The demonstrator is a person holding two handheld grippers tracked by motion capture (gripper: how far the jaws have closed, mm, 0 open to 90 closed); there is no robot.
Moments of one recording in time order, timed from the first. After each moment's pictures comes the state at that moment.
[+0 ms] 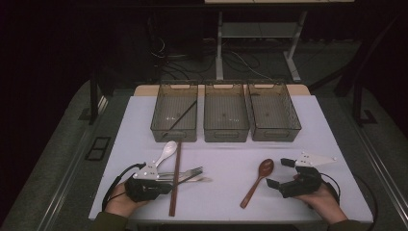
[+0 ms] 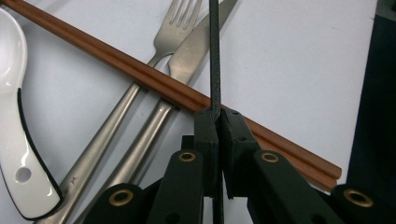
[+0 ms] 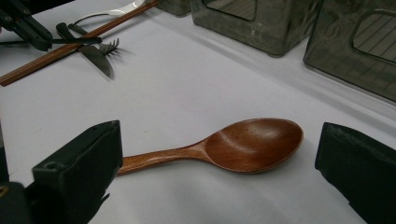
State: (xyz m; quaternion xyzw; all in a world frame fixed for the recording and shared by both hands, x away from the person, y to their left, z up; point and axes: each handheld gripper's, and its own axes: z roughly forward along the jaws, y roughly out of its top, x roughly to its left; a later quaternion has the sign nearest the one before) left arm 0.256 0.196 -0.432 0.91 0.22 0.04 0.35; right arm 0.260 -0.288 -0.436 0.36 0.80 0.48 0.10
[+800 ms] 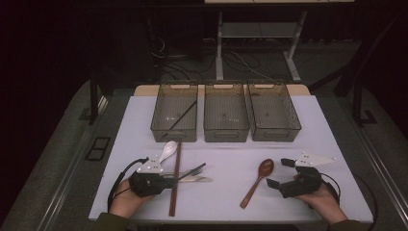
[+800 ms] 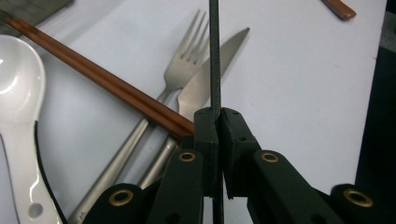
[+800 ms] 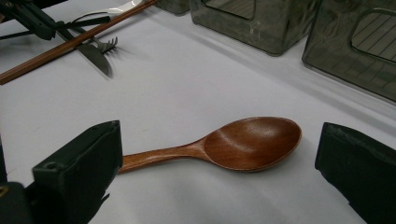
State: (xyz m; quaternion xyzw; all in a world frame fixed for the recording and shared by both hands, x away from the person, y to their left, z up) left arm 0.264 0.184 -0.422 0.89 0.25 0.05 0.38; right arm 0.259 -0.288 -0.436 0.36 0.80 0.47 0.10
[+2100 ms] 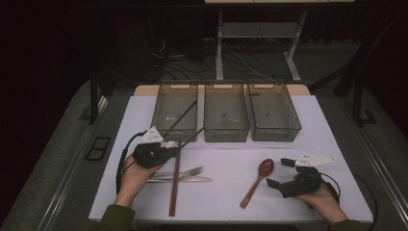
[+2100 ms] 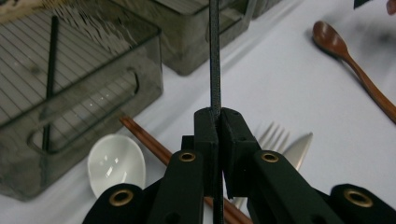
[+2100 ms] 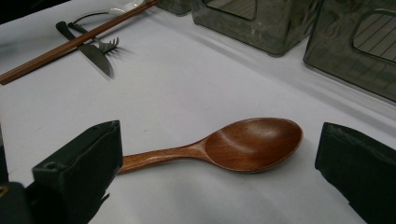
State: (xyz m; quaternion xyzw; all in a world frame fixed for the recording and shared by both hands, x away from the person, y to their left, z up) left arm 0.320 0.175 -0.387 0.84 0.30 0.11 0.43; right arm 0.260 -0.288 -0.436 0.36 0.80 0.47 0.10
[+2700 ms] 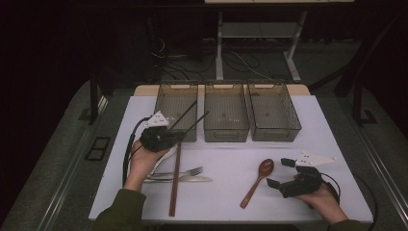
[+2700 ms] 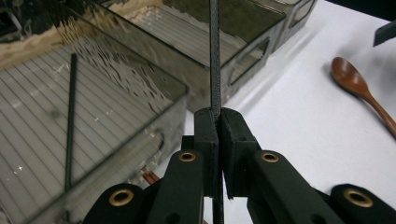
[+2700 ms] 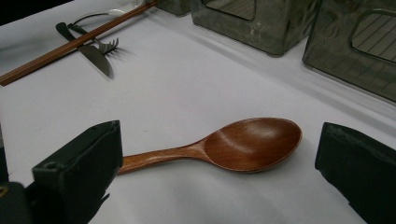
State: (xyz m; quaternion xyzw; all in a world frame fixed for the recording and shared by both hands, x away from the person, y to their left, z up) left arm 0.359 0.158 -0.373 0.83 0.31 0.12 0.45; right arm 0.260 -0.289 -0.436 0.36 0.80 0.48 0.10
